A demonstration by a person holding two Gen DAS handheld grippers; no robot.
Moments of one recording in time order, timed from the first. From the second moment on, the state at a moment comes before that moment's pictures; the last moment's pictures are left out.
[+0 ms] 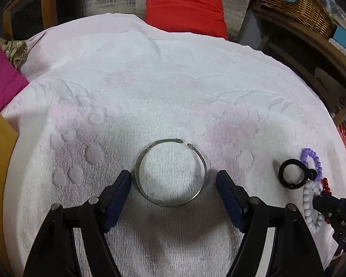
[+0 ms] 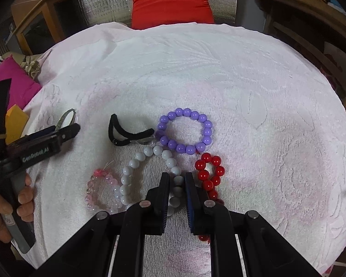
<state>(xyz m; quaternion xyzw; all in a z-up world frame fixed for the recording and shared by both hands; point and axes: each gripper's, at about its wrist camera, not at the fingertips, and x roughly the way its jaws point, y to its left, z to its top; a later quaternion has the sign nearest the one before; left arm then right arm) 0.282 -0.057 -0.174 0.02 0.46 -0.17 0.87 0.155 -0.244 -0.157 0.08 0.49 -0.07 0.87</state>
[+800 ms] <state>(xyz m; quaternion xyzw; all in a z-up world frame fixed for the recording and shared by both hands) 0.201 -0.006 -0.089 0.09 0.33 -0.04 0.94 0.112 -0.207 -0.082 0.08 0.32 -0.03 0.94</state>
